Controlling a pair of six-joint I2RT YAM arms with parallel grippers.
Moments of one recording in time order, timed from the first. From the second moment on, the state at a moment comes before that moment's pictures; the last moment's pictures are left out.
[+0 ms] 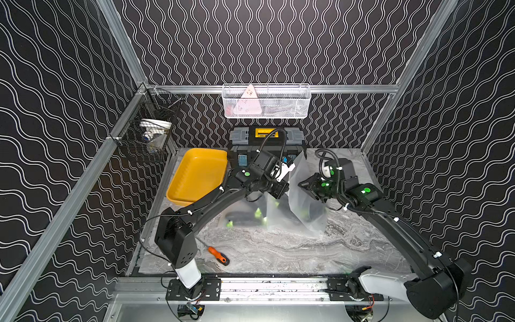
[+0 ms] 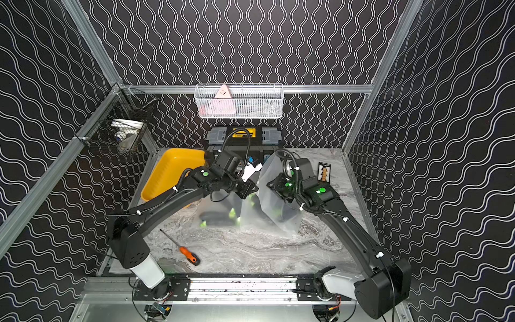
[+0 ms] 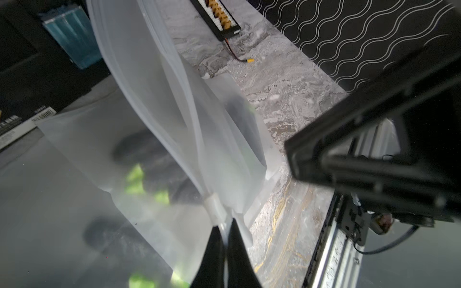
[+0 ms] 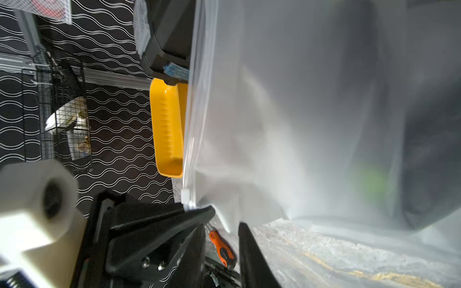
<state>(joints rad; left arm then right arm) -0.68 1.68 1.54 -0.62 0.31 -0.07 0.50 1.25 1.19 -0.64 -0.26 1.06</state>
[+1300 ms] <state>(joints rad) -0.83 1.57 1.21 -0.20 0.08 -0.10 0.52 1.32 1.21 -0.65 -0.13 1.03</state>
